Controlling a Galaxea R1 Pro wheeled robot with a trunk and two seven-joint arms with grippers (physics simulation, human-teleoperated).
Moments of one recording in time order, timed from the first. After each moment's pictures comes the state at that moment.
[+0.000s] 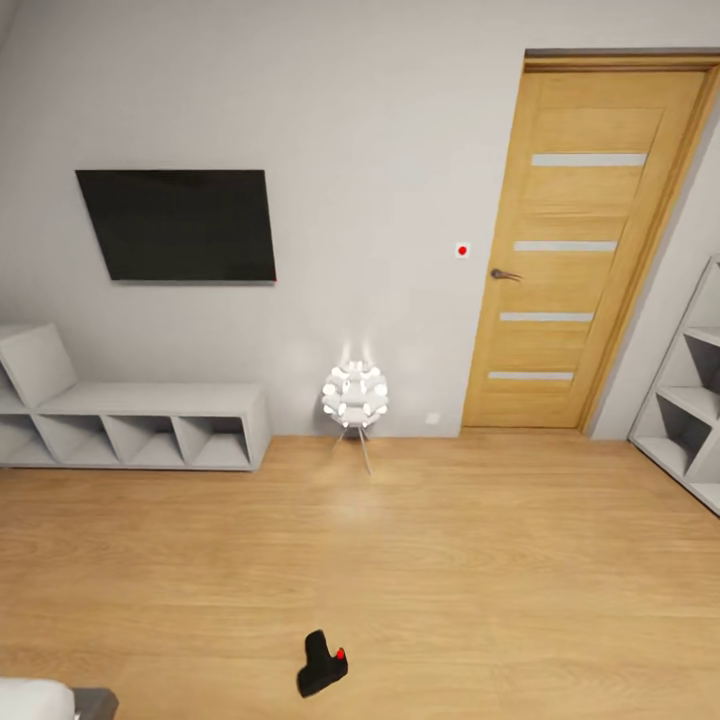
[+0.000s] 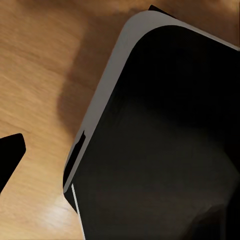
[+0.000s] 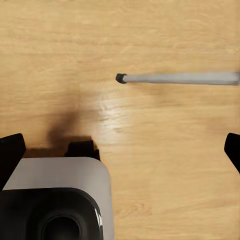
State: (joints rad) left arm 0.00 0.07 0.38 -0.05 0.06 -0.01 -0.05; right arm -0.06 -0.07 -0.04 -0.20 0.00 -0.20 -0.07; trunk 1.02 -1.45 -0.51
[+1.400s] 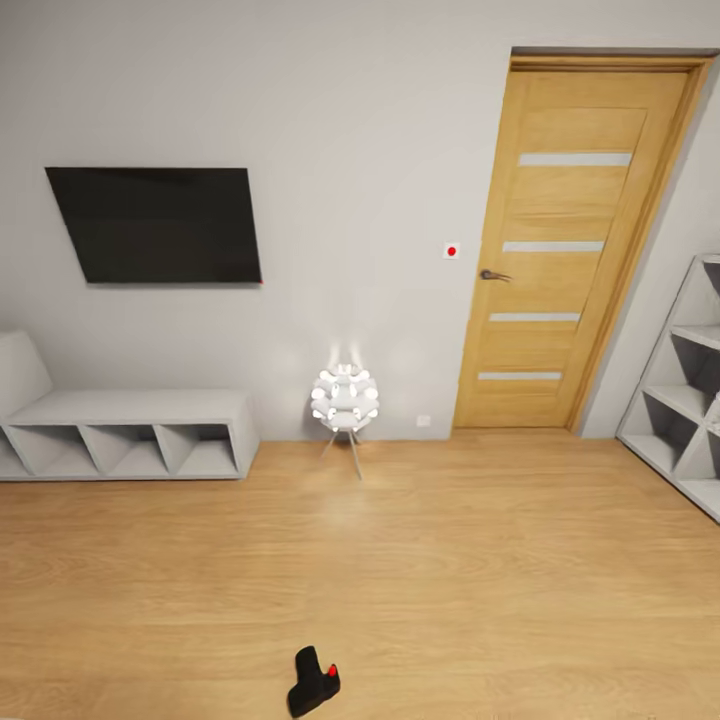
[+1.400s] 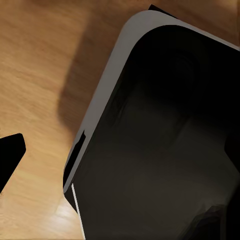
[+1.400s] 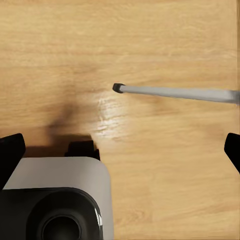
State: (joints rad) left arm 0.00 0.07 0.38 -0.05 0.06 -0.01 -0.05; right arm -0.06 -0.07 -0.04 -0.20 0.00 -0.20 -0.07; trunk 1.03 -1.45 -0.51
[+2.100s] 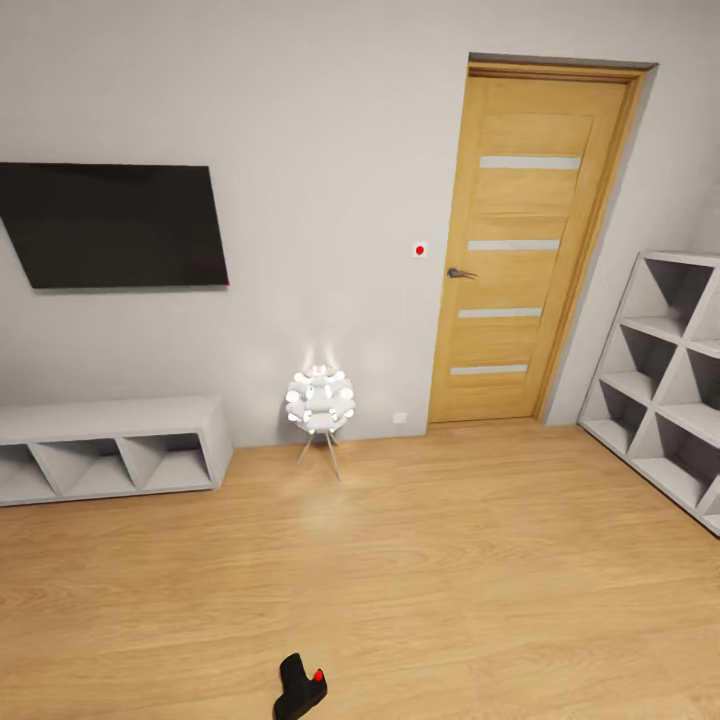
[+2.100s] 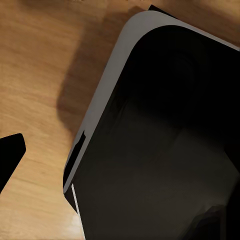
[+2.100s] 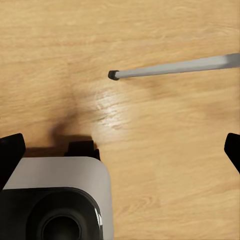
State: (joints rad) left arm 0.00 0.07 0.38 -0.05 0.06 -0.01 -0.05; right arm -0.06 -0.07 -0.04 -0.20 0.00 -0.20 -0.07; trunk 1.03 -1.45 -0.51
